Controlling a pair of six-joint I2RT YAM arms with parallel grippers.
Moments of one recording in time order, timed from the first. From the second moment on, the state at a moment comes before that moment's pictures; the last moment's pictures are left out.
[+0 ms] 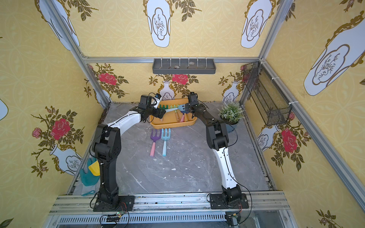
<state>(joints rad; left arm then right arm) -0.34 2.10 1.67 -0.22 0.12 0.18 0.42 2.52 2.17 -0.37 0.10 0.21</state>
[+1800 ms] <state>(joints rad) -0.33 1.60 1.11 0.00 0.03 0.01 0.45 2.32 1.94 -0.24 0.08 0.22</state>
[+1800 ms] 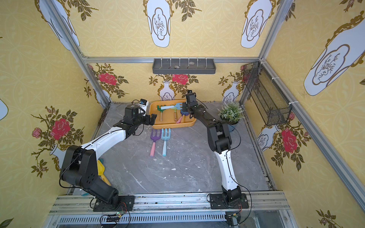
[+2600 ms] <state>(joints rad) -0.66 1.42 0.90 -0.02 0.23 0.08 0.59 1.60 1.23 -0.30 -0.26 -0.12</state>
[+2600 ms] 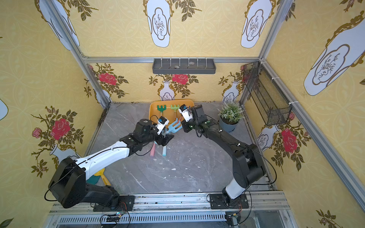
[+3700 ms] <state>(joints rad) -0.95 1.64 1.00 -0.24 -0.16 -0.53 0.42 1.30 1.00 -0.26 -0.06 0.14</state>
